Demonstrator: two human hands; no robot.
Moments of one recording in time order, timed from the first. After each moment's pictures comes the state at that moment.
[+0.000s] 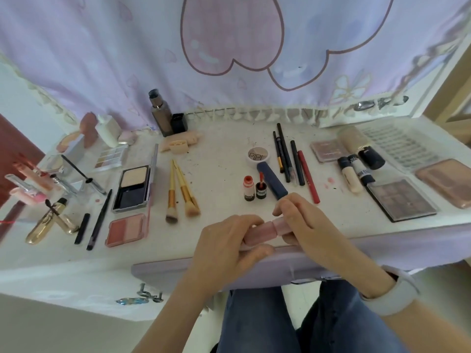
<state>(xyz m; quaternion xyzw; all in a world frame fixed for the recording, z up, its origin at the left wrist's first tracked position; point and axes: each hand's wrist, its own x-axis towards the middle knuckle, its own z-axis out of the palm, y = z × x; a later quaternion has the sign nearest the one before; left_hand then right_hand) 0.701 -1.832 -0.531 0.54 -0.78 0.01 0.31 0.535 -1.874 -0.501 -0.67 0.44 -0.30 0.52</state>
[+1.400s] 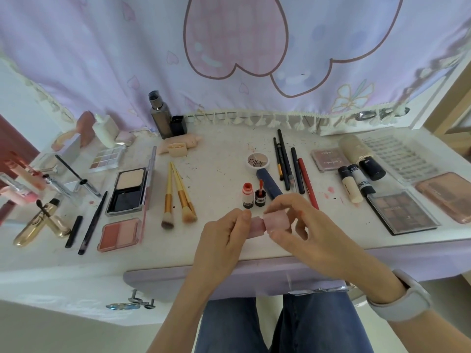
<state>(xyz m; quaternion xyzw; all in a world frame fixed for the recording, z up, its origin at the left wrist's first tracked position) 0.690 -1.841 -0.522 0.61 -0.61 -0.25 0.44 0.524 -1.888 -0.502 -0.81 0.35 -0.28 0.38</state>
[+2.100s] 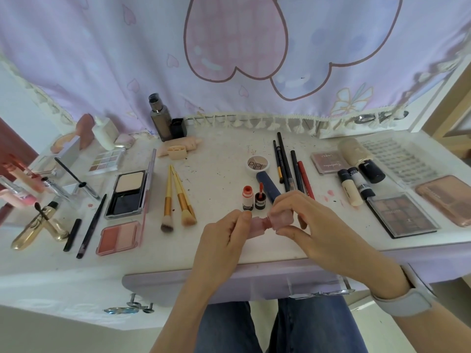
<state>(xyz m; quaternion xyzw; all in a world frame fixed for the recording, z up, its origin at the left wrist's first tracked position) 0.689 -1.845 -0.523 0.63 -0.60 -0.26 0.43 0.517 -1.902 -0.505 -0.88 0.30 -0.27 0.23</state>
